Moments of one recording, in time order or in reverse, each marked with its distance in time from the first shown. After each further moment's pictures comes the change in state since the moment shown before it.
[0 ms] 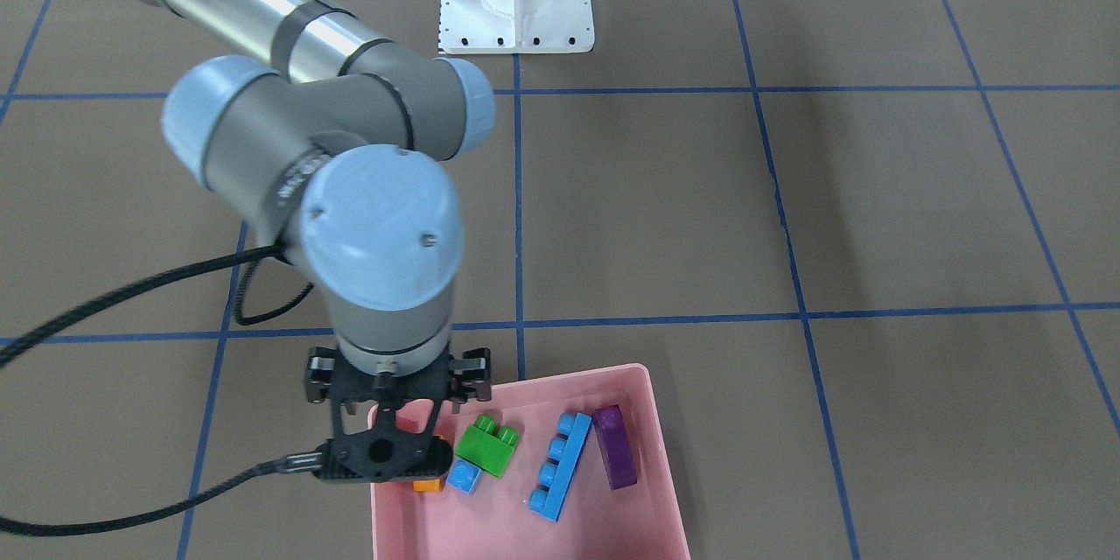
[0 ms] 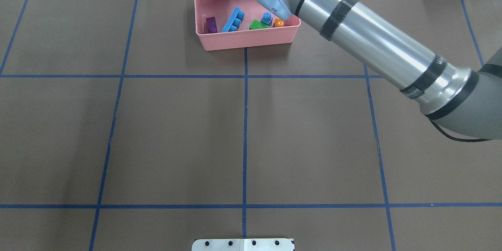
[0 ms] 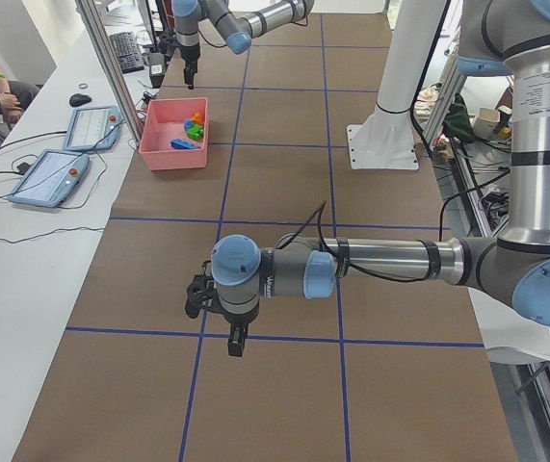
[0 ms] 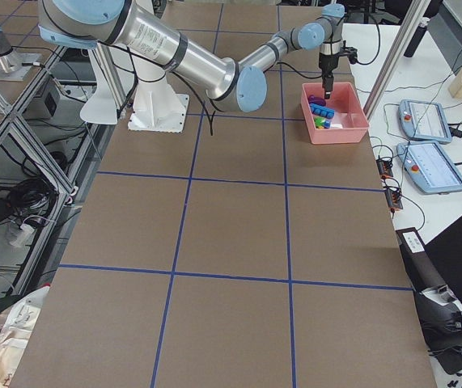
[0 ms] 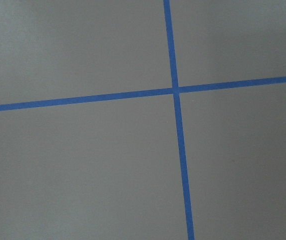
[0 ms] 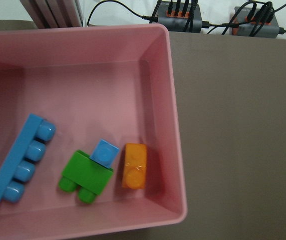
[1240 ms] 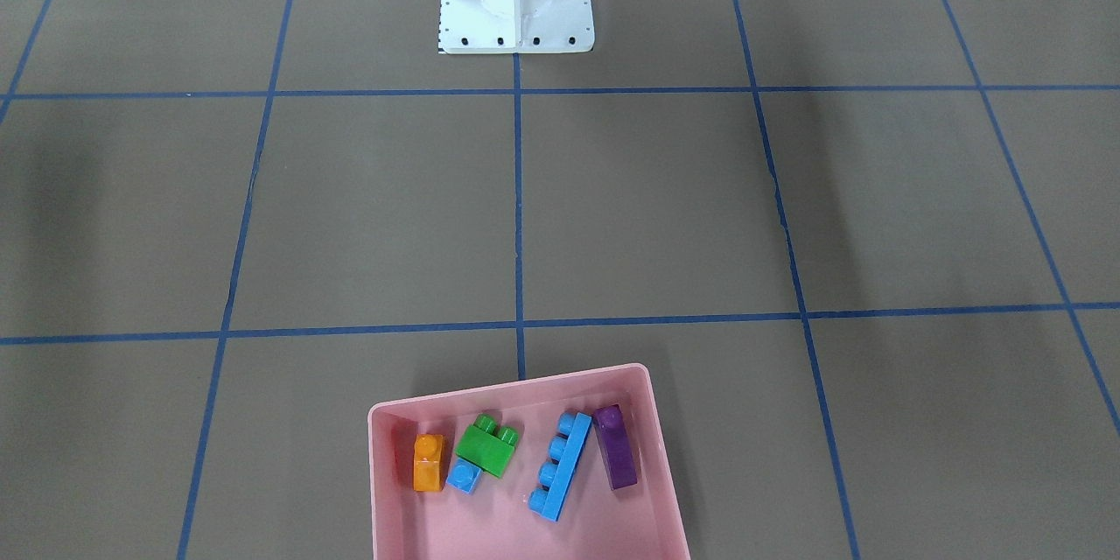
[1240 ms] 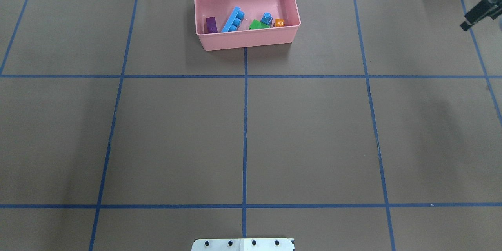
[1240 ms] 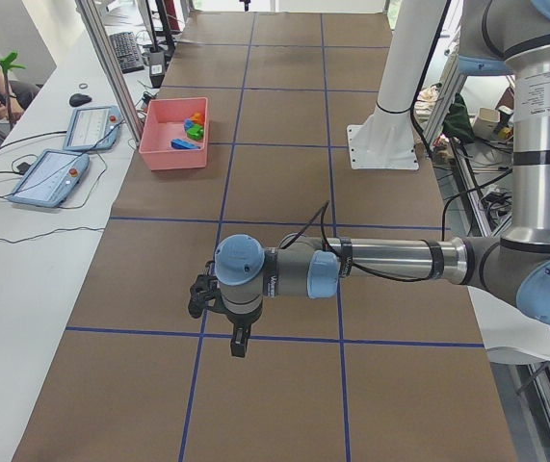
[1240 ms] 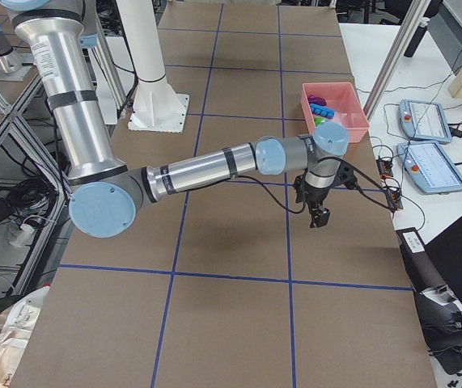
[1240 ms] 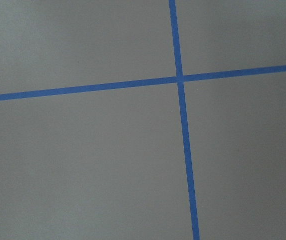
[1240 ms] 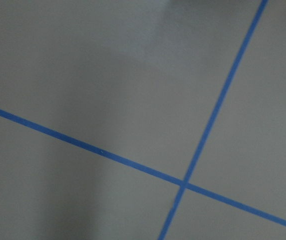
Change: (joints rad) left arm 0.002 0.010 -0.011 0.000 0.005 0.011; right arm 0.529 -0.911 0.513 -0.015 0.195 -0.971
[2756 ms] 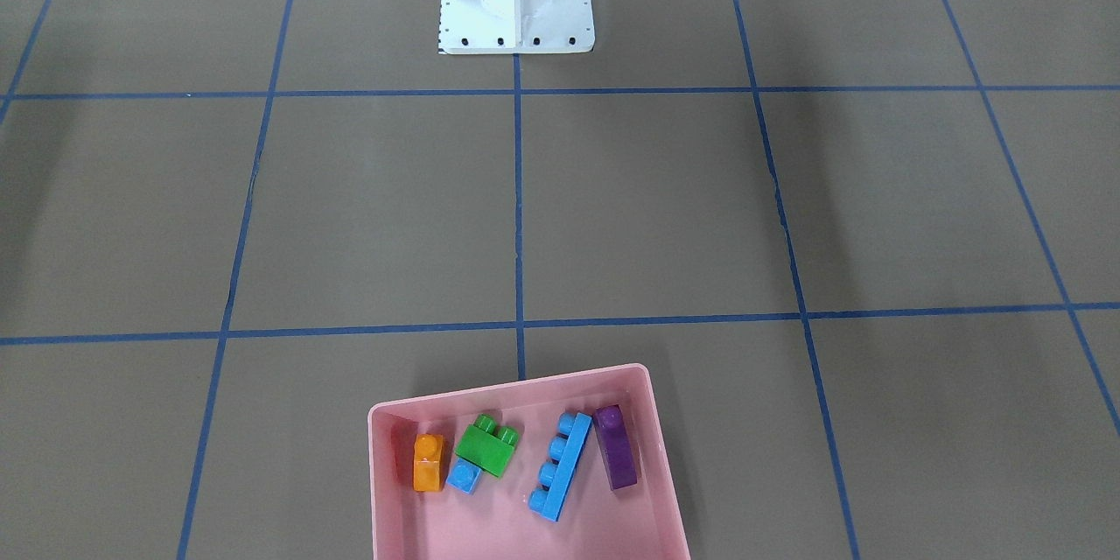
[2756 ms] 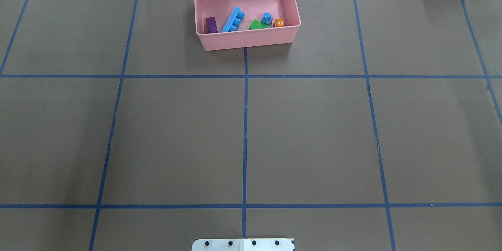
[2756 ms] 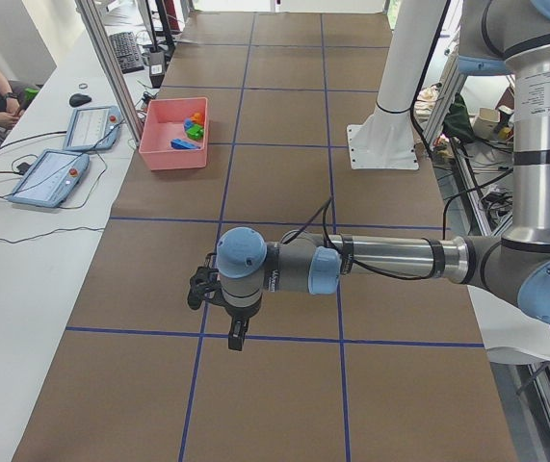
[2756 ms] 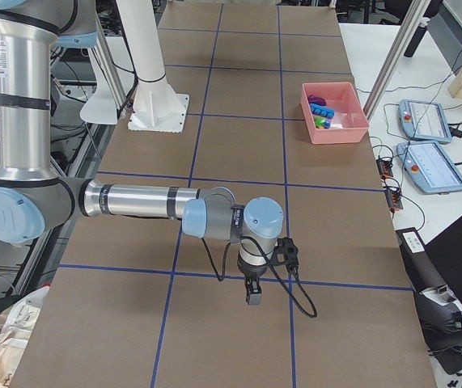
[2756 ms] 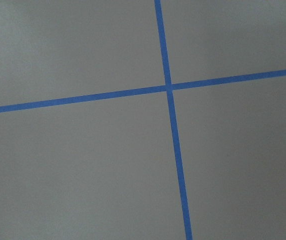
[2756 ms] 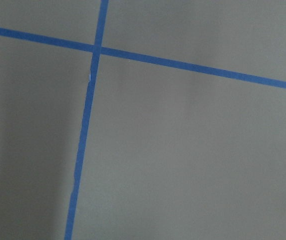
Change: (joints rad) left arm 0.000 0.005 -0.023 -0.024 -0.007 0.000; right arm 0.121 -0.285 0.034 0.048 -0.019 -0.012
